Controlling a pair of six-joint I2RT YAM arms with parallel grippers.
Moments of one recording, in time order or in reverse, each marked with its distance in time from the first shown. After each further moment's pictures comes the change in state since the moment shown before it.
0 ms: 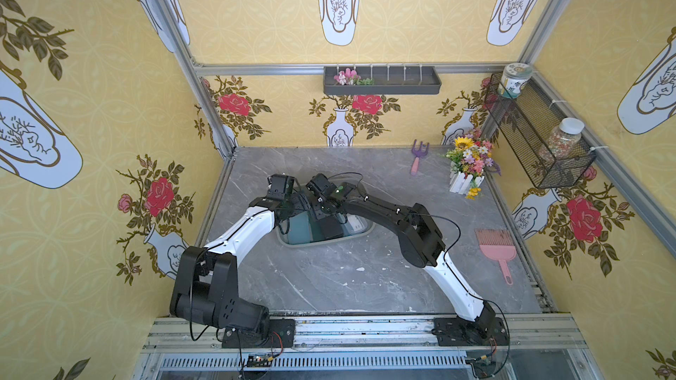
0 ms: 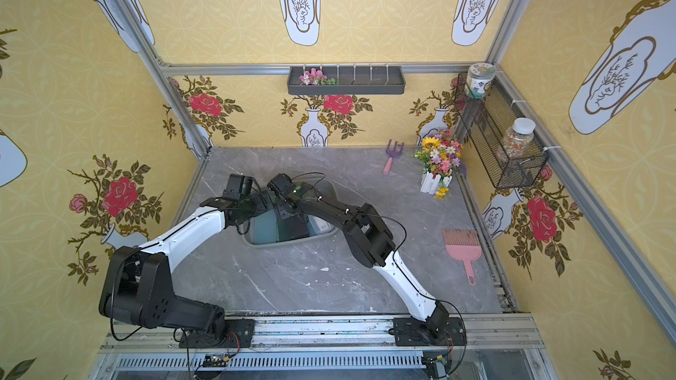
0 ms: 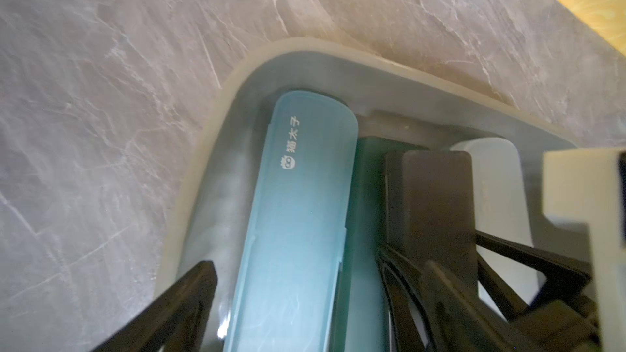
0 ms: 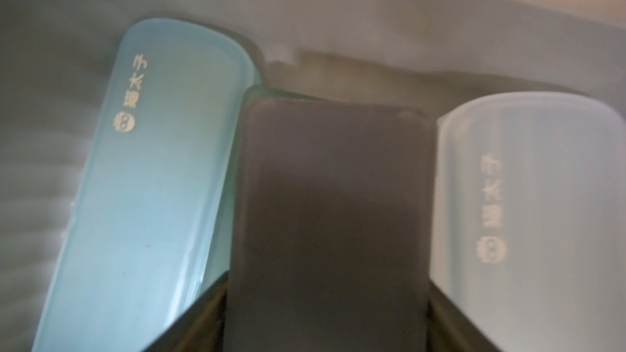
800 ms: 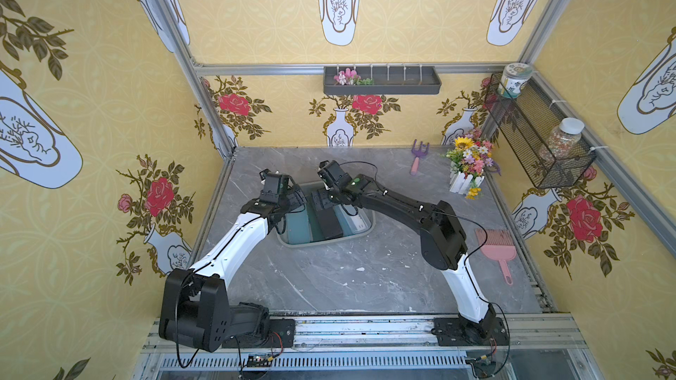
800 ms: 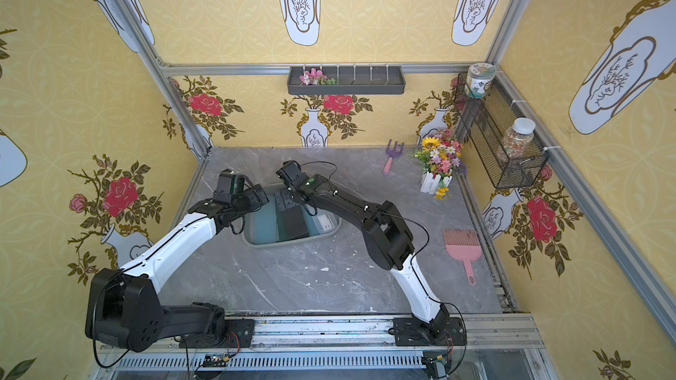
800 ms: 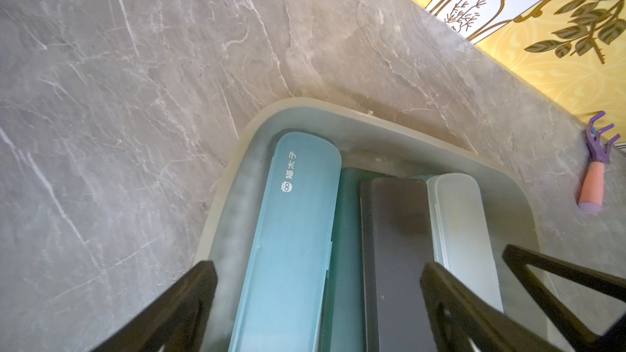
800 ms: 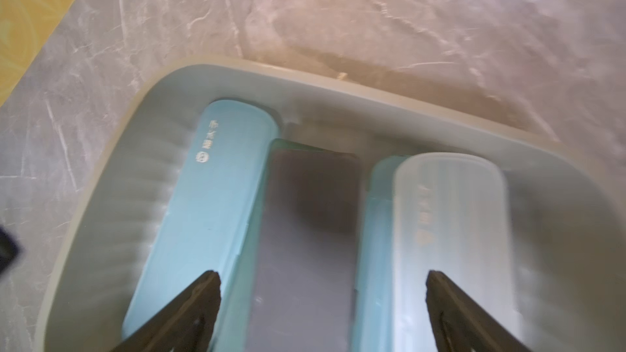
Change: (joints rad) left arm -0.002 -0.137 -0.001 -0.005 -0.073 -0.004; right arm -0.063 -0.247 -0.212 0.131 -0.031 -0.055
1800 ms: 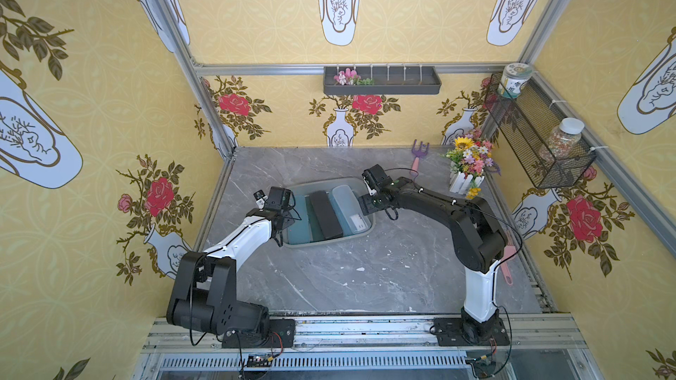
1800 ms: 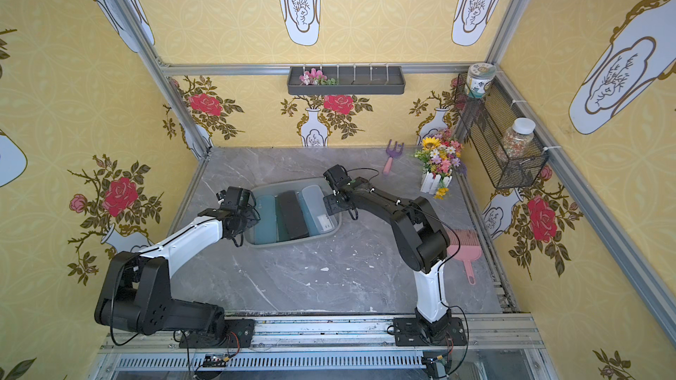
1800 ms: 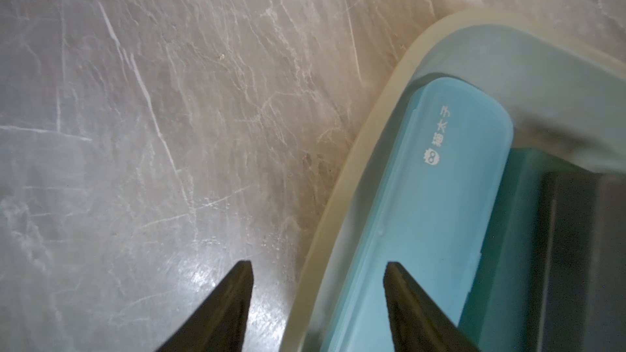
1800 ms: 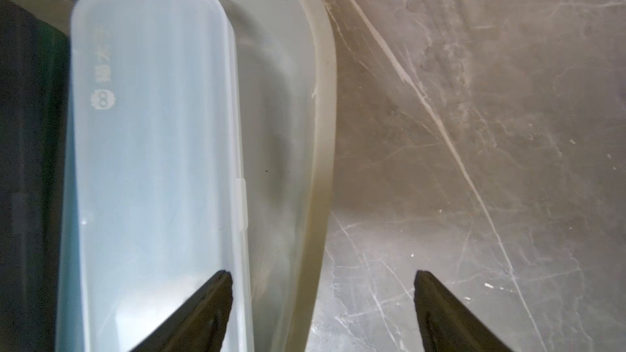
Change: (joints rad) left arm 0.033 0.102 -0.140 -0.031 -0.125 -0.092; right arm -0.213 -0.216 -0.457 0.036 0.031 -0.131
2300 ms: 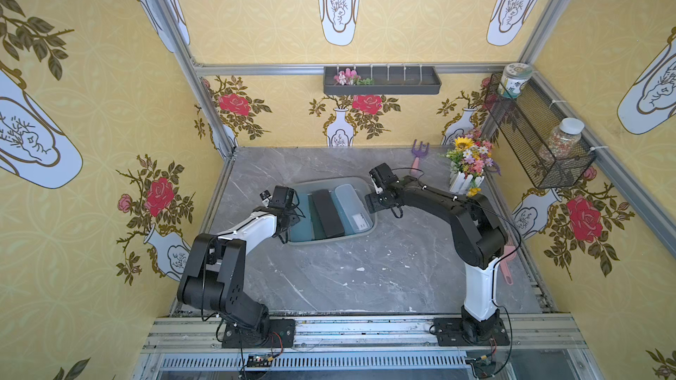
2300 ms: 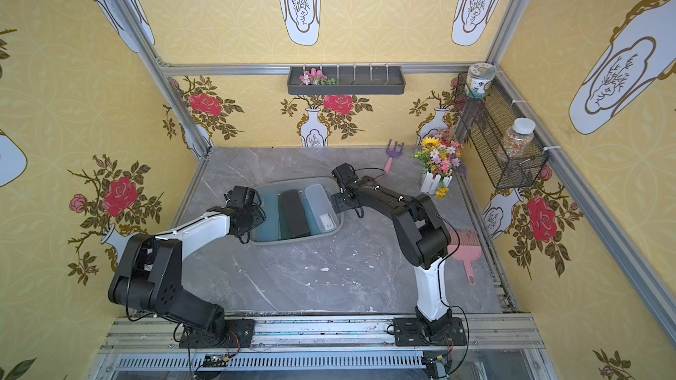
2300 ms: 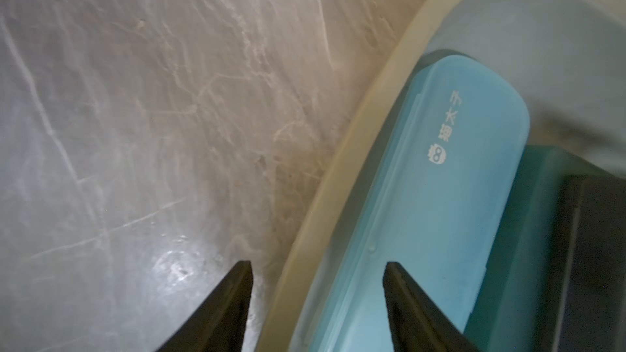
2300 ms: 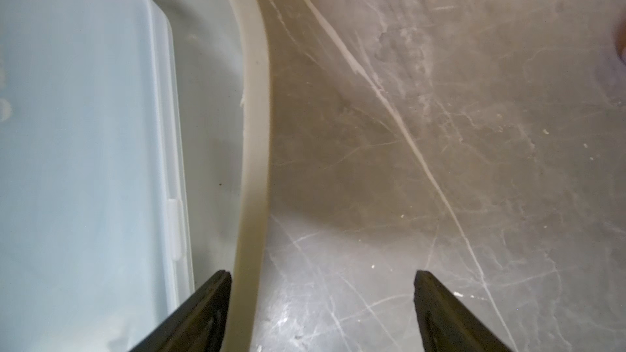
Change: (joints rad) left arm -0.014 0.136 0.032 0.109 0.103 -0.038; right arm -0.078 0.033 -0.008 0.016 -0.001 -0.026
